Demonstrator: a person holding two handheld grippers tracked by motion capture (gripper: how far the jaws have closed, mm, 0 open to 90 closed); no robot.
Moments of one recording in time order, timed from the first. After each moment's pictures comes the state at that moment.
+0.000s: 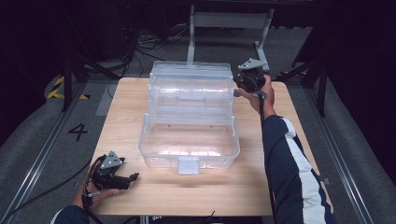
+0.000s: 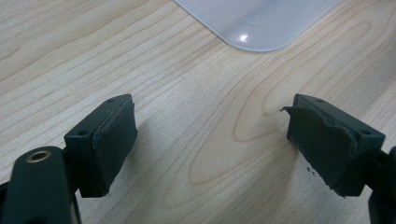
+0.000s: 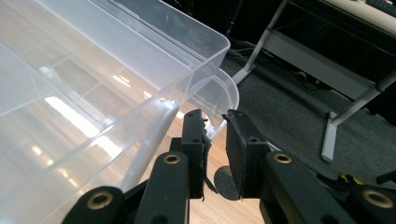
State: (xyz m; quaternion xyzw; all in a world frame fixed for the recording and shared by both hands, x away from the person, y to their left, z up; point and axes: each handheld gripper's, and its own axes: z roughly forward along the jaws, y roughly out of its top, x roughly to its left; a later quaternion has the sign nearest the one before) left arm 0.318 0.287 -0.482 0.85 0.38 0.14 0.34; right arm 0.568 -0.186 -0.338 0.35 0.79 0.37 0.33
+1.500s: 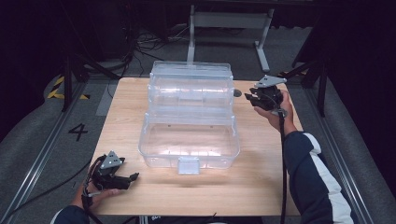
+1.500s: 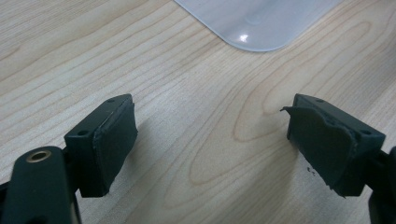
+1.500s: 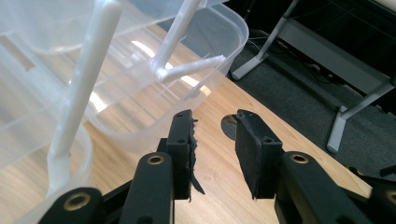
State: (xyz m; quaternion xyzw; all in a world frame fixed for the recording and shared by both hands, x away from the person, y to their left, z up) left arm 0.318 0.287 -0.482 0.85 0.38 0.14 0.34; right arm 0.509 -0.232 -0.349 0.32 0.82 0.36 0.31
